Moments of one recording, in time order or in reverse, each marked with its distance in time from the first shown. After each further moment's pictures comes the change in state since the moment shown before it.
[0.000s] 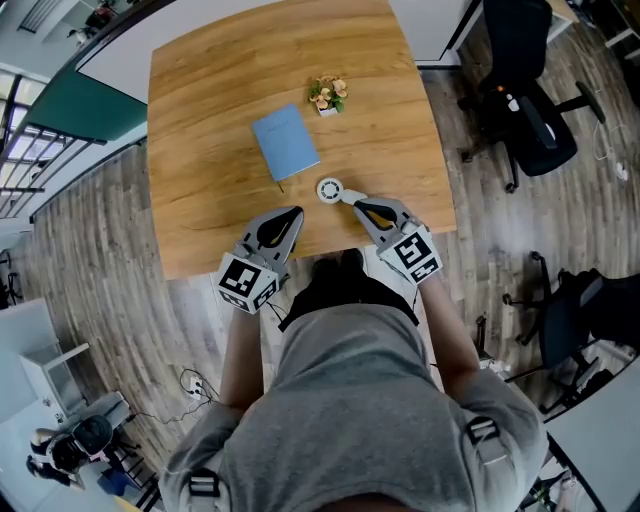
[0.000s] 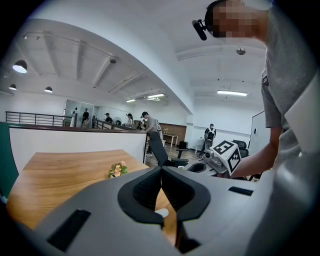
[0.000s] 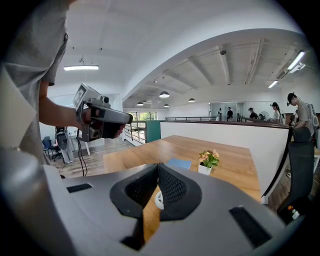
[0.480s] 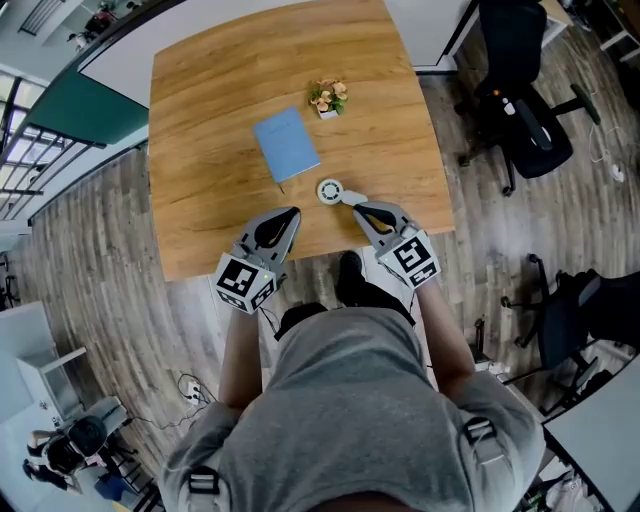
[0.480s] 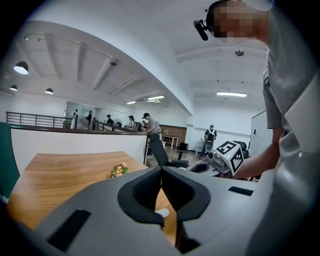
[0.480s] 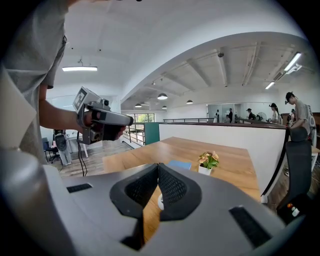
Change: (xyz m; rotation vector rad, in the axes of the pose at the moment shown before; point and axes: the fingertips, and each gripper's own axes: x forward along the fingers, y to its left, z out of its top) left arm -0.013 0.001 0.004 0.004 -0.020 0.003; right arm -0.007 0.009 -0.002 0.002 0.006 -0.035
